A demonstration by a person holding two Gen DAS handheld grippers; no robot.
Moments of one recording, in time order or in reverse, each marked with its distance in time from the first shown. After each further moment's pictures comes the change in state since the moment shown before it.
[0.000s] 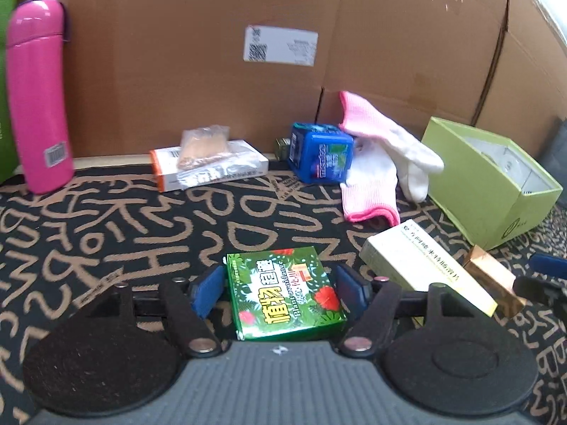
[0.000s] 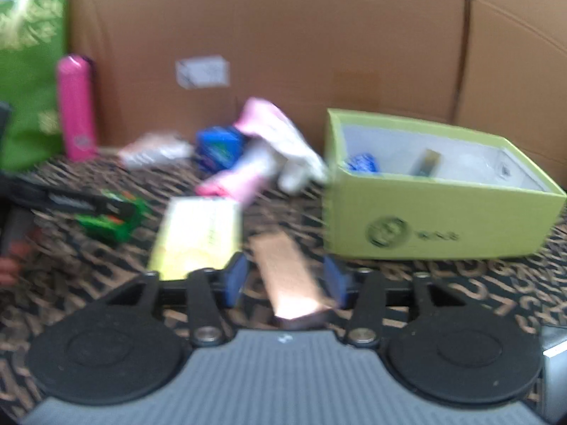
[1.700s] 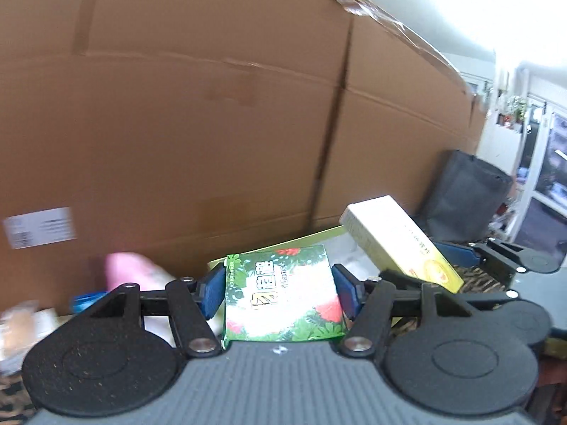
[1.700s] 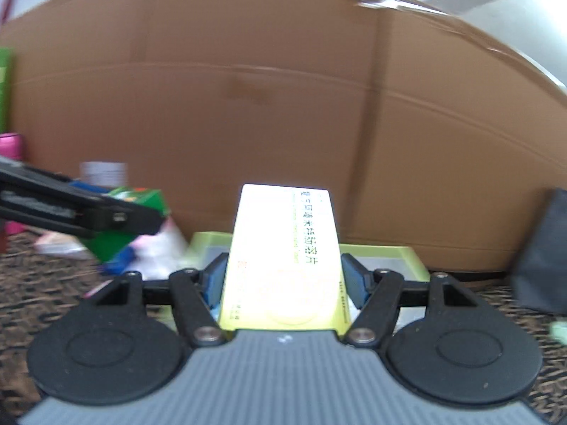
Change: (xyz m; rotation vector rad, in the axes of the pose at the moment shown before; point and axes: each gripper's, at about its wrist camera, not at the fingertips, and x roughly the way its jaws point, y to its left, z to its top) left arm 0.000 -0.187 0.110 0.180 -0.167 -0.340; right arm -0.022 -0.142 0.080 0.003 -0.186 -0.343
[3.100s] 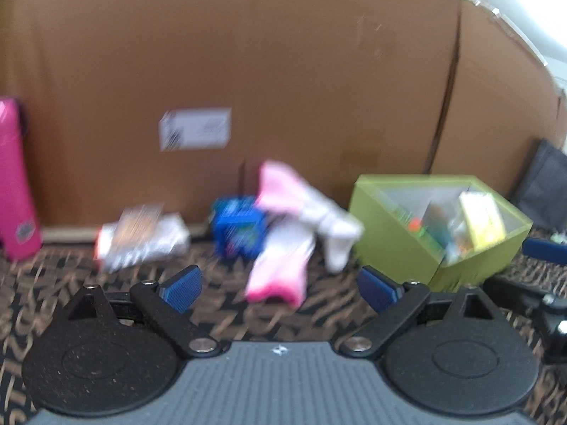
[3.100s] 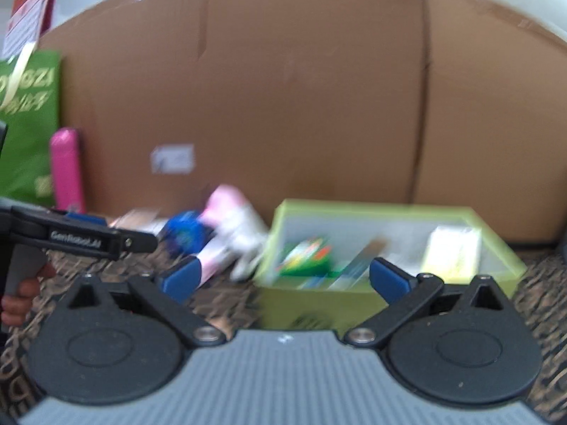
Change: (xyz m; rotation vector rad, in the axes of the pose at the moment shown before) left arm -0.061 0.068 -0.097 -0.113 0.053 0.345; right arm -0.036 0.076 -0.052 0.029 0.063 0.298
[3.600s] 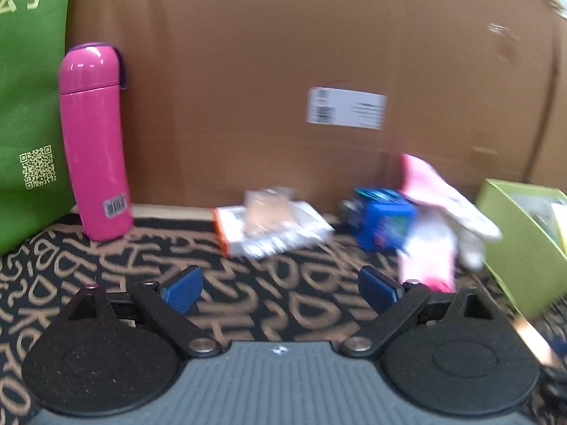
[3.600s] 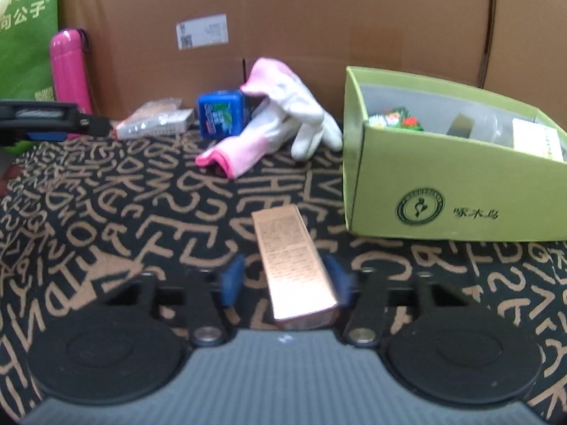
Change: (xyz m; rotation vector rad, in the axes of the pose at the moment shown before) left arm 0.024 0.111 0.010 -0.094 0.011 0.210; right arm 0.060 0.044 -0.042 -0.002 0.231 -0.003
